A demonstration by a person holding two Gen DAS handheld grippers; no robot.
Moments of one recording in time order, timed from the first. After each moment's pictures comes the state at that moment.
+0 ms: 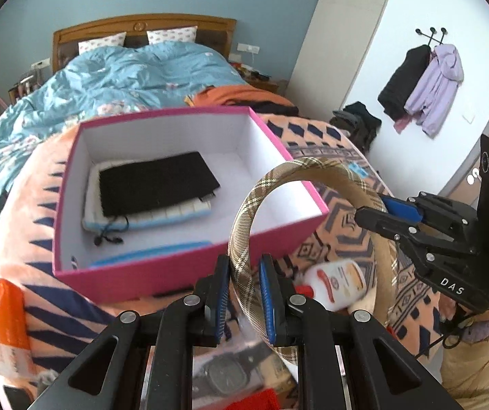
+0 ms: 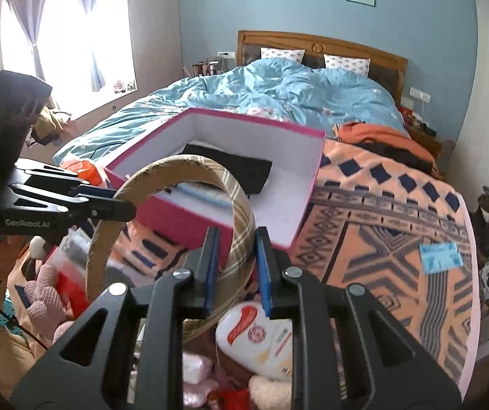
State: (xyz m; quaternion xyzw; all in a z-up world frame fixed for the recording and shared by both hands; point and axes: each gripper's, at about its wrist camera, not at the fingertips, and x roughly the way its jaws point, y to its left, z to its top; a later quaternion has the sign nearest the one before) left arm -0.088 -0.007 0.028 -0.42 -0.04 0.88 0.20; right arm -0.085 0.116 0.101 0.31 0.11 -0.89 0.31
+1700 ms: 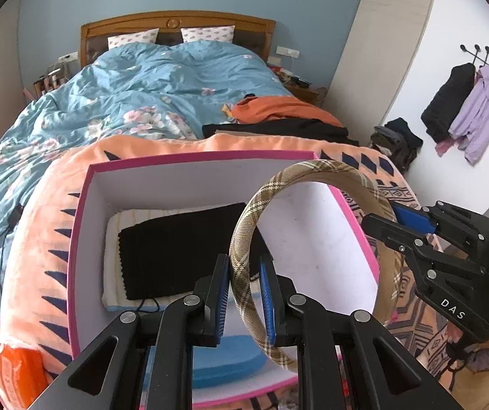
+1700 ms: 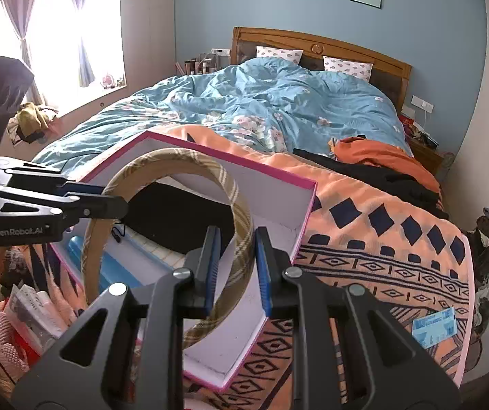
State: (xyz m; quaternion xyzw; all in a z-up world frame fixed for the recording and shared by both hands) left arm -0.204 -0.013 0.027 -0.43 -0.05 0.89 0.13; right arm -0.204 0.077 0.106 0.32 0.14 -0.89 0.30
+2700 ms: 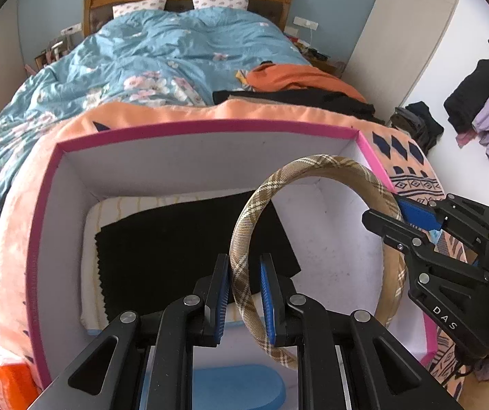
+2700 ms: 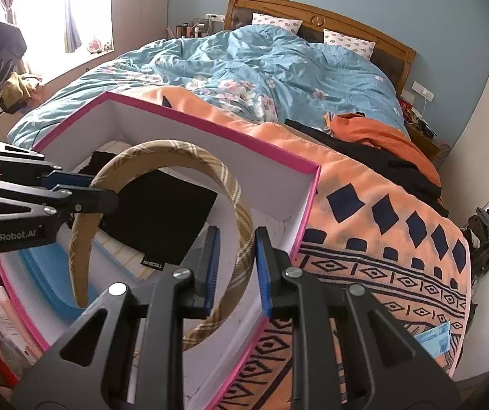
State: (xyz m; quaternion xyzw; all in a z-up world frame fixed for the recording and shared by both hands) left arm -0.257 -0.006 -0.019 -0.50 -0.05 0.86 0.10; right arm -0.263 0.055 0.061 0.38 0.19 -0.87 0.27
